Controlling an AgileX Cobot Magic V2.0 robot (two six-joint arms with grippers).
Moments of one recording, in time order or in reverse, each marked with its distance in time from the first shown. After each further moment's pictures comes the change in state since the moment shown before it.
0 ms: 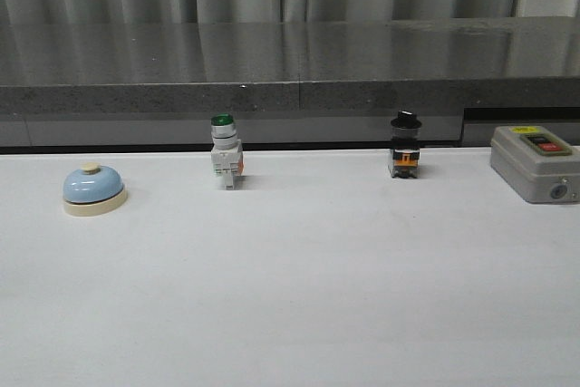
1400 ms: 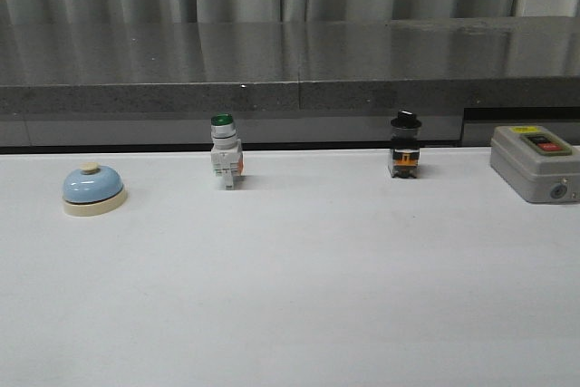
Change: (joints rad) left arm 0.000 0.541 -0.510 -0.022 0.174 0.000; right arm 0.000 0.000 0.000 0.000 0.000 0.000
